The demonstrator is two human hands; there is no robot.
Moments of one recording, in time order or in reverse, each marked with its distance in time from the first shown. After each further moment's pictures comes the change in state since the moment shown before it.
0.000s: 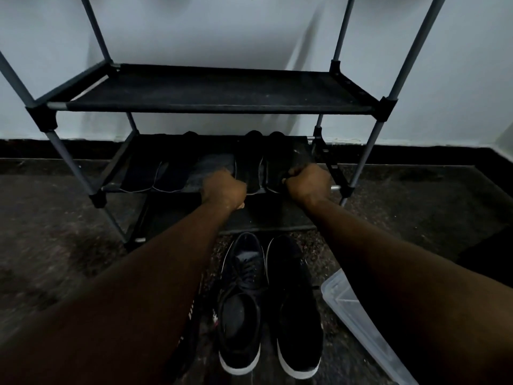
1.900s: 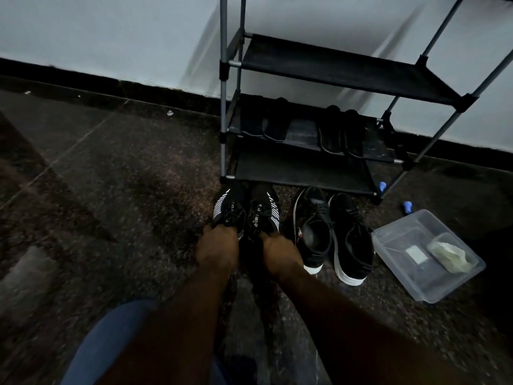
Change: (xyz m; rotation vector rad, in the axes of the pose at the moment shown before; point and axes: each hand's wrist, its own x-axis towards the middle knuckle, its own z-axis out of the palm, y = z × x) left_hand -0.214 -0.240 -0.163 0.868 -0.107 0.045; right_hand -0.356 -0.049 0.103 -0.661 -0.636 -0.483
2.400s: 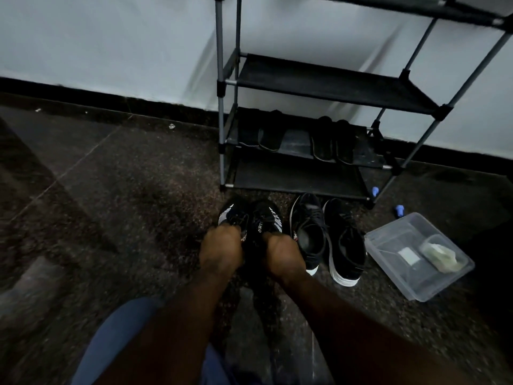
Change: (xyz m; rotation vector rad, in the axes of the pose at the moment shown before) left_hand -0.022 0.012 -0.030 -0.008 0.125 0.052; right_hand -0.020 0.004 -0.022 0.111 0.159 -0.019
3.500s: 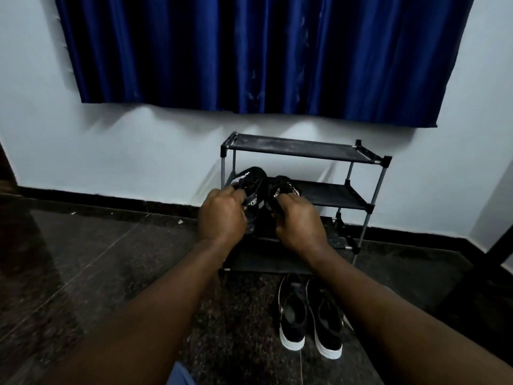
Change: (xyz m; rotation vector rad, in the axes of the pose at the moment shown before) left_hand -0.060 0.029 -0.281 -0.220 0.903 0.235; right_hand -0.078 -0.059 -0.294 0.017 0.805 -0.254
